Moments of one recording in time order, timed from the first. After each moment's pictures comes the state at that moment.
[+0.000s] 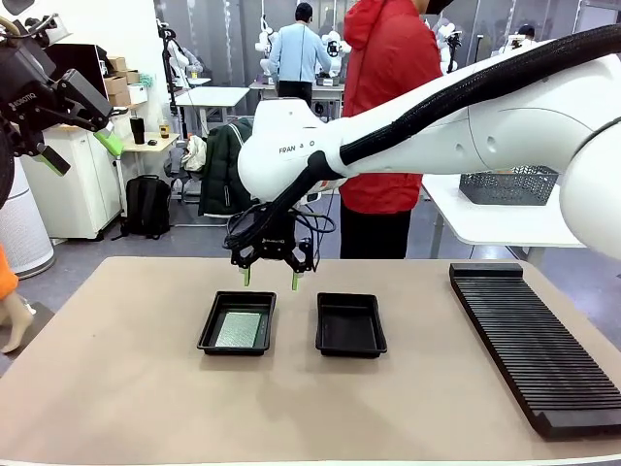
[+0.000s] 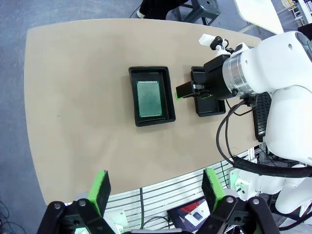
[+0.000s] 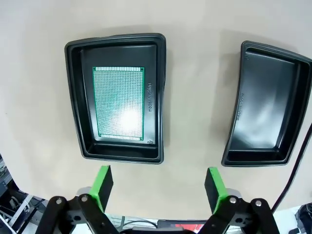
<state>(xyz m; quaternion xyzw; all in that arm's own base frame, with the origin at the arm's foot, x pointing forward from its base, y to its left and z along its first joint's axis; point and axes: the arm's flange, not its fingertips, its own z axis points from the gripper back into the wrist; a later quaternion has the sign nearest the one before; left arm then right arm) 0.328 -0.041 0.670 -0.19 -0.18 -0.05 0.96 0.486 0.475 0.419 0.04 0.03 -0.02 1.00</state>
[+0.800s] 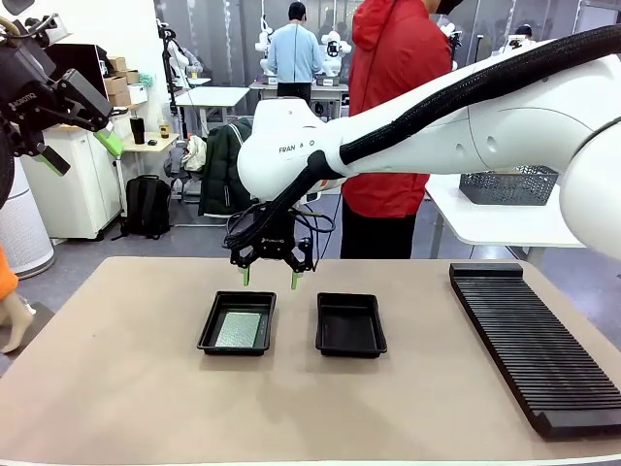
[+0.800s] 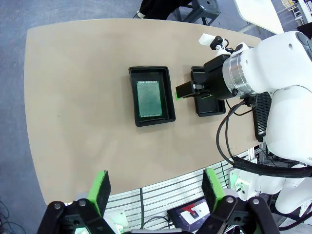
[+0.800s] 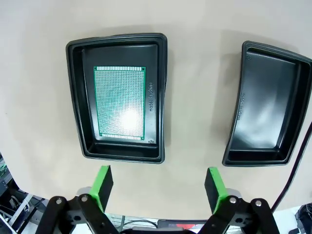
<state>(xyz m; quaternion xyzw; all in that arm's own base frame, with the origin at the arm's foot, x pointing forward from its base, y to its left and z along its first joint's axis) 0.328 -0.041 0.670 -0.19 -0.18 -0.05 0.96 0.485 0.476 0.419 0.04 0.03 -0.01 1.00</state>
